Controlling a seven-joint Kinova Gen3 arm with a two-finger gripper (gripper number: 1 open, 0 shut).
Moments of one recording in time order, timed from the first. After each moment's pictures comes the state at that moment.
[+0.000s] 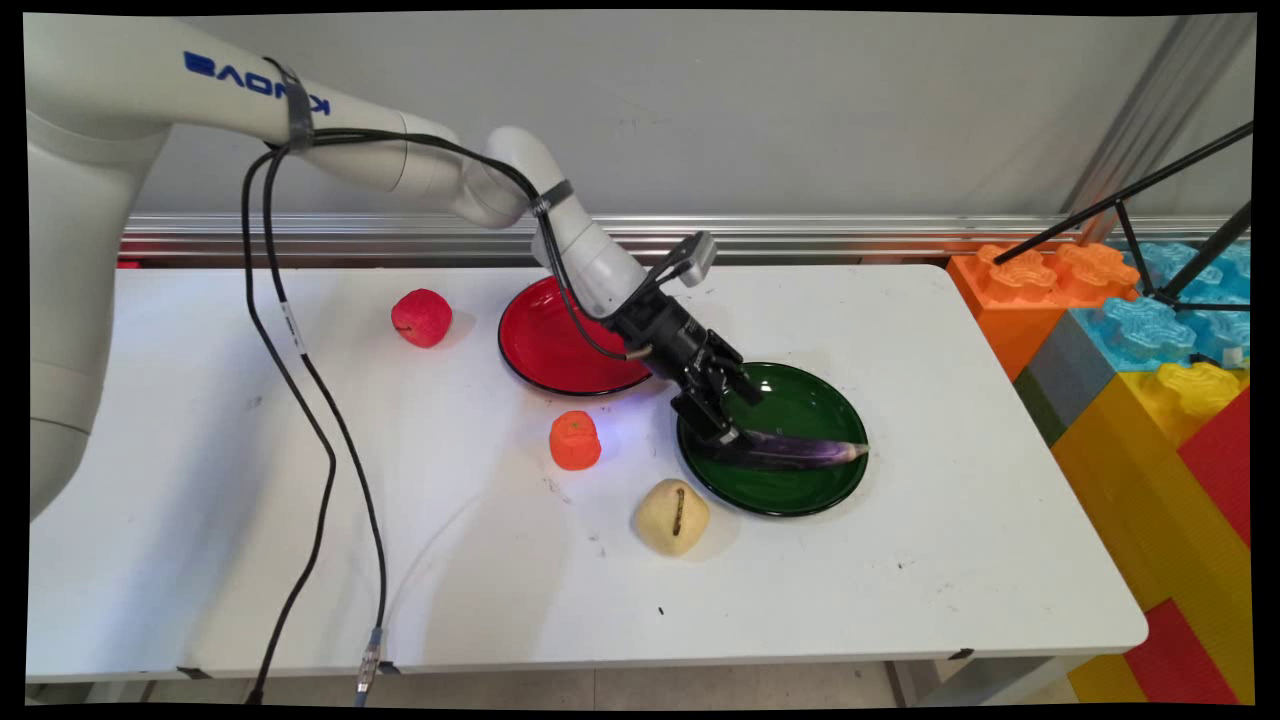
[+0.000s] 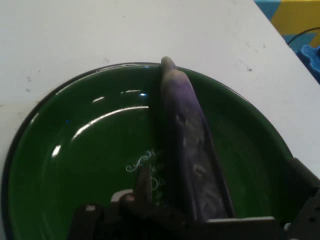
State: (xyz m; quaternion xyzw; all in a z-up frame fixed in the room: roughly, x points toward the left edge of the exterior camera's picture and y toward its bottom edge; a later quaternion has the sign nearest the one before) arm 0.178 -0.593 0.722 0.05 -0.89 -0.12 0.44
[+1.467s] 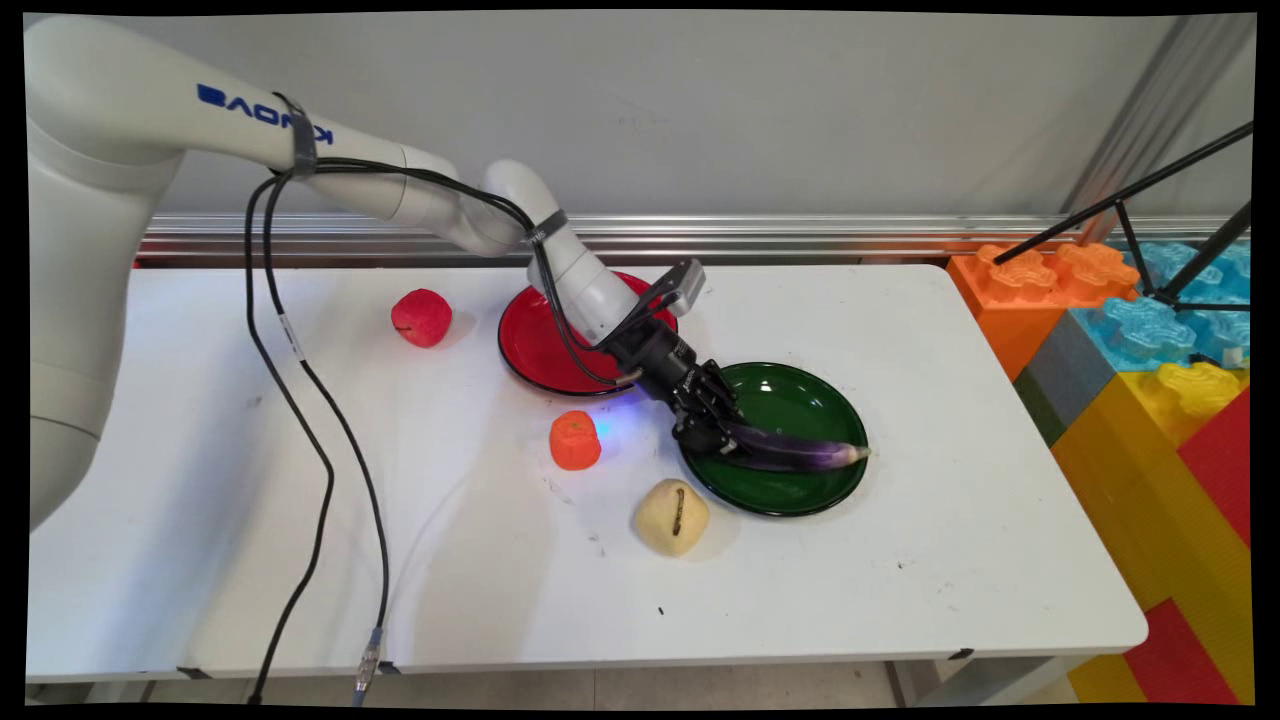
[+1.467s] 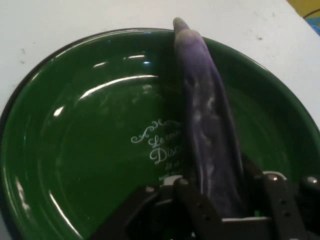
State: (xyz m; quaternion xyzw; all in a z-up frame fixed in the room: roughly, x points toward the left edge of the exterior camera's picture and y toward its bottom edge) arm 0.187 -0.591 0.688 0.03 -0.89 -0.10 0.44
